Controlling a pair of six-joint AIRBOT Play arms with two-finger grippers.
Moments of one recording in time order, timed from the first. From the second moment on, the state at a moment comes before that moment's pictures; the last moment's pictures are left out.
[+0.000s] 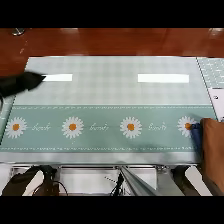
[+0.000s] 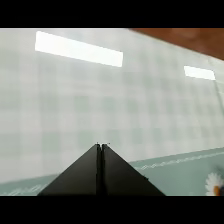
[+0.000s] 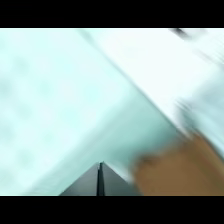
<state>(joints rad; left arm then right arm) 0.16 -0.83 0.97 0.65 -0.98 -1.20 -0.76 -0.94 1.56 -1.29 1.52 1.62</state>
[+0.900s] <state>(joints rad) -0.34 -1.22 1.17 1.29 -0.98 -1.55 0.24 -1.17 1.07 -1.74 1.07 1.89</state>
